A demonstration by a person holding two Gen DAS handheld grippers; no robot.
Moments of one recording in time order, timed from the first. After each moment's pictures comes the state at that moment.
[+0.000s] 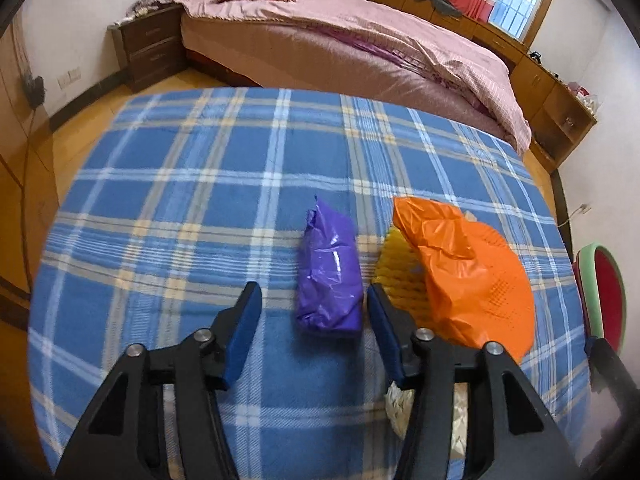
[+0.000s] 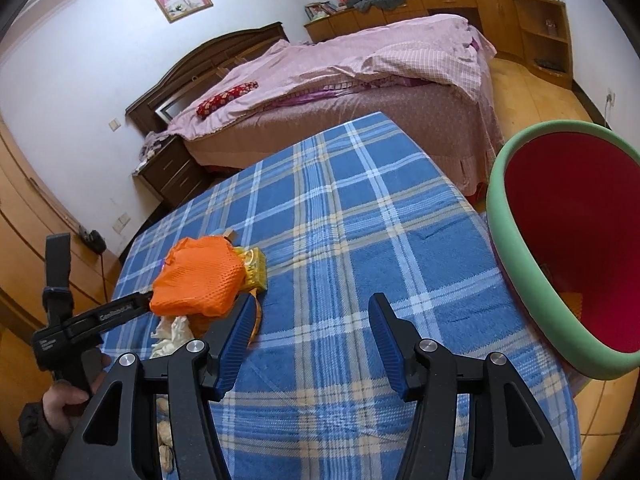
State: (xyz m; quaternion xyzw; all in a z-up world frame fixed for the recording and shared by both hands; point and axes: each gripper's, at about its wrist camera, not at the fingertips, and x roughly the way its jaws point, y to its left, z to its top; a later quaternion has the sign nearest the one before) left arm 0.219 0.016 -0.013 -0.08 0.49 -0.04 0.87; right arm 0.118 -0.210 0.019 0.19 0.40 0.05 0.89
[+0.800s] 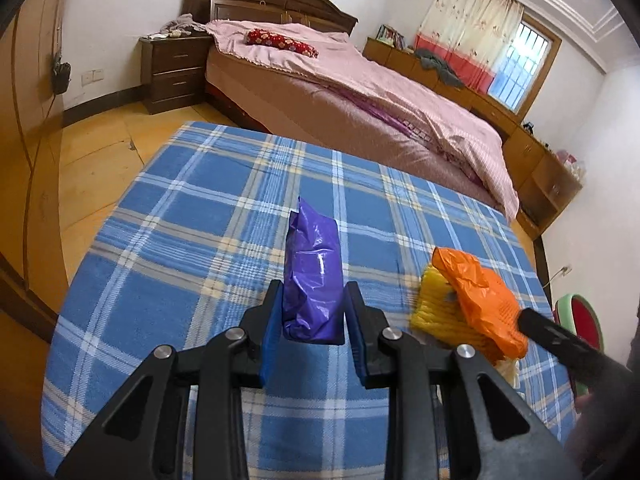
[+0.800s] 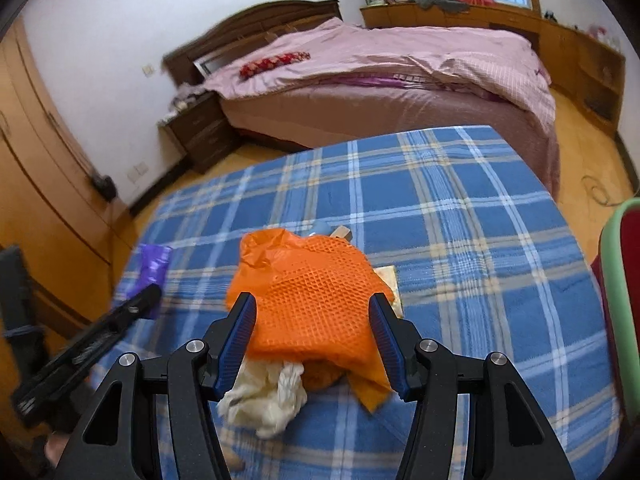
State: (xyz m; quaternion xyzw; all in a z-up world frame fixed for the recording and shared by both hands) left arm 0.177 0.087 0.003 -0.16 0.38 -0.03 0.91; right arm 0.180 -0.094 0.023 0.09 0.43 0.10 0.89
